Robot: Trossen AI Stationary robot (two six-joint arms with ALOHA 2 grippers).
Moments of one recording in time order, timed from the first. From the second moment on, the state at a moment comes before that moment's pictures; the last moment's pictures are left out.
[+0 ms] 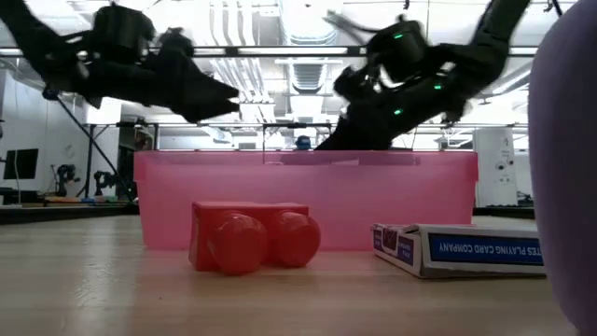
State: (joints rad) left arm 0.37 1.12 0.28 0.73 0.21 0.07; right arm -0.12 1.76 0.76 0.52 0.02 -0.10
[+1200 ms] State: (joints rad) left arm 0.37 0.96 0.04 0.71 0.14 0.10; right arm -0.26 2.03 1.38 -0.35 -0.24 -0.22
